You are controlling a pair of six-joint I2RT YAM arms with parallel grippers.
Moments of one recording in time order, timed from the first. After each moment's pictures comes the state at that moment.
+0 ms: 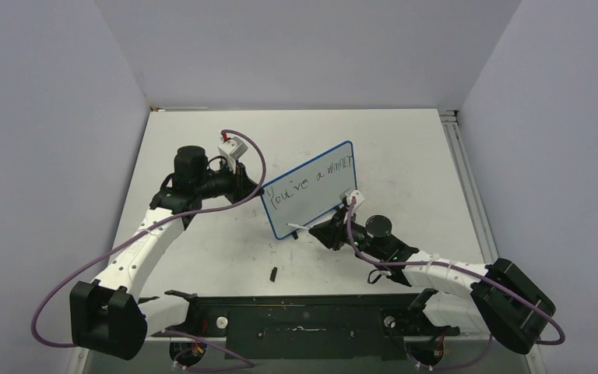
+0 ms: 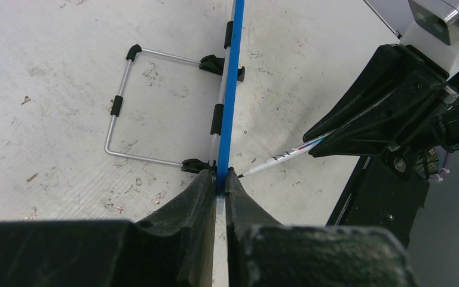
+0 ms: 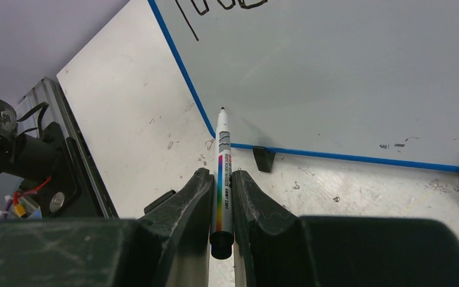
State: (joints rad) left arm -0.26 1.17 0.90 -0.23 0.72 -0.07; right arm 0.75 1.14 0.29 0.66 -0.24 0.40
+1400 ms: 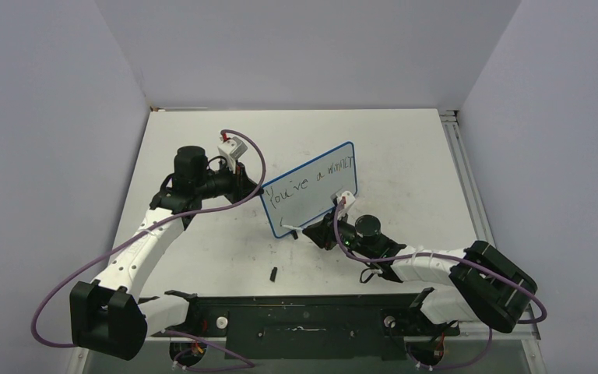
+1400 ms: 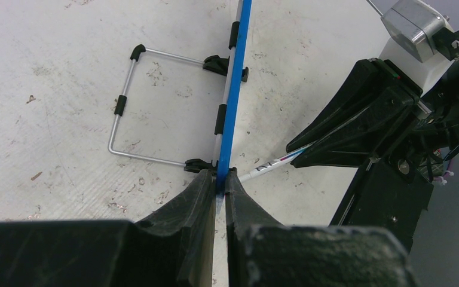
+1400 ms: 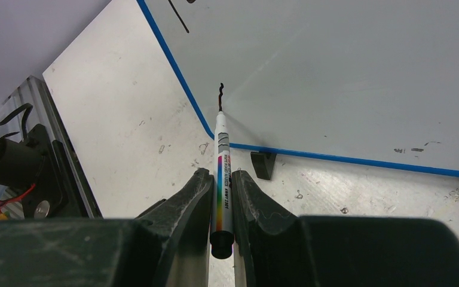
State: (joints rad) left arm -0.26 1.17 0.90 -0.23 0.71 -0.07; right arm 0.79 1.32 0.32 0.78 -0.19 0.40
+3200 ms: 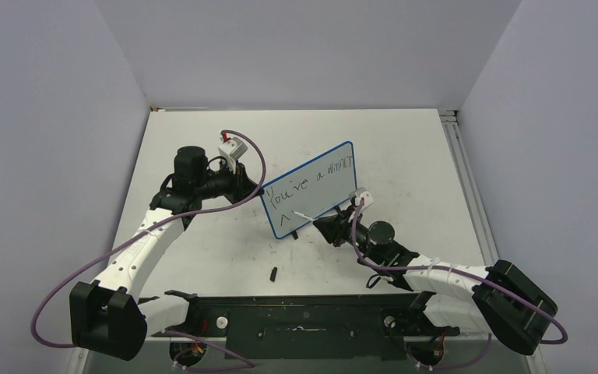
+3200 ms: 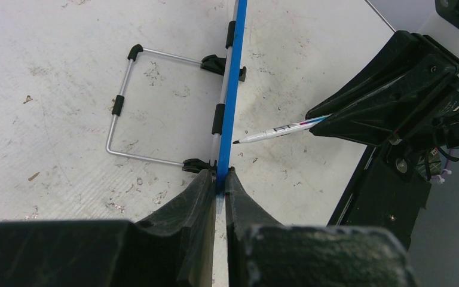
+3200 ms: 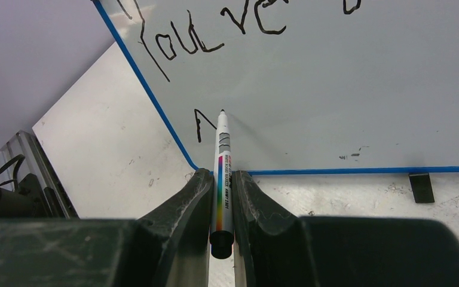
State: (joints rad) left arm -0.26 1.17 0.90 -0.23 0.72 -0.07; right arm 0.79 1.14 0.25 0.78 -0.03 0.43
